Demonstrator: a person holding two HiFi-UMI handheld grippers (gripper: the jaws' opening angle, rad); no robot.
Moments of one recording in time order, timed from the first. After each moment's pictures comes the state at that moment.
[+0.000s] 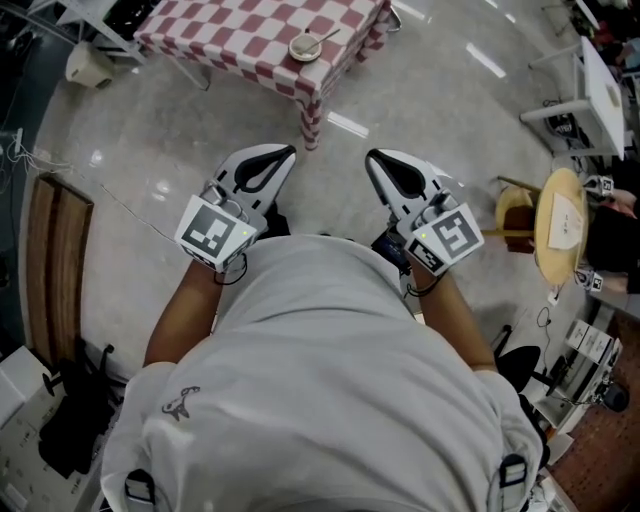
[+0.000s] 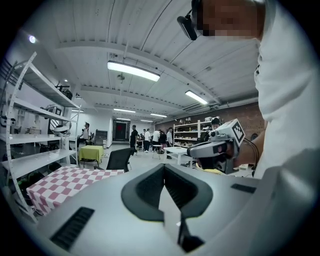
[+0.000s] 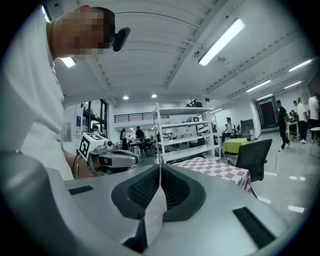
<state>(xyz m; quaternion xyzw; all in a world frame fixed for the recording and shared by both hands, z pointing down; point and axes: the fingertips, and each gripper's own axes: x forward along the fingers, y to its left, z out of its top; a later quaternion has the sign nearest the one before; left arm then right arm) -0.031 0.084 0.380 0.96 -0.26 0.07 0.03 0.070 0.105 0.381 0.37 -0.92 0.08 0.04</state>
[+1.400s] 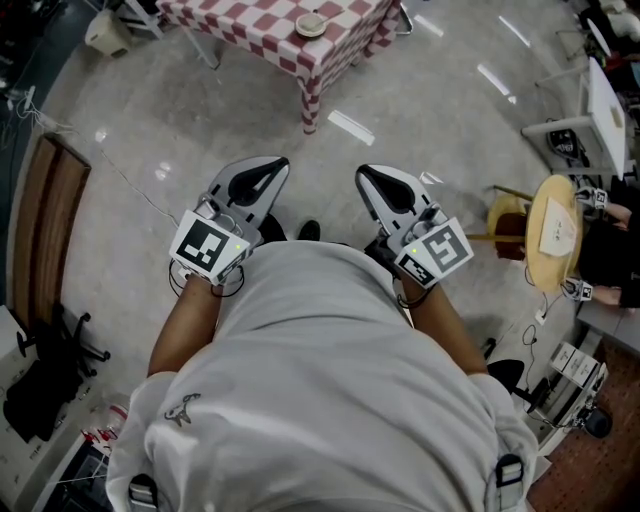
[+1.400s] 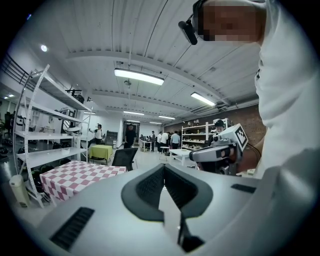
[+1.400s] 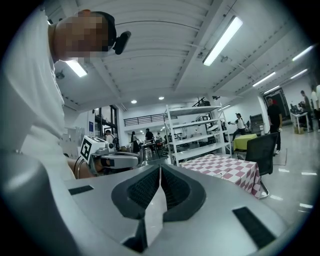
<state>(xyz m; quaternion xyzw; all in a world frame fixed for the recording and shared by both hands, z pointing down) -0.013 0.217 0.381 0.94 -0.33 0.05 0.04 0.087 0.232 0.389 0.32 -0.94 0.10 0.02</state>
